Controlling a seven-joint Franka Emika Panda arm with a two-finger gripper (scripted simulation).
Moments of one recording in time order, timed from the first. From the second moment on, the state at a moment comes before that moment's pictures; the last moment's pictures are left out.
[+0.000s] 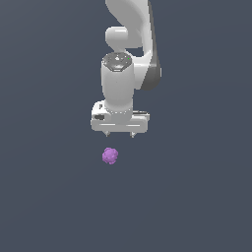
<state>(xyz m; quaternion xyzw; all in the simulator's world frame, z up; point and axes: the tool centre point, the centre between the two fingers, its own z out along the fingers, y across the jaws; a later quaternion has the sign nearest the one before) 0.011 -0.024 0.183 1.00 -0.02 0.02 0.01</state>
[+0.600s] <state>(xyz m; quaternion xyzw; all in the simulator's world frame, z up) 0.012 -0.002 0.193 1.00 0.01 0.03 0.00</state>
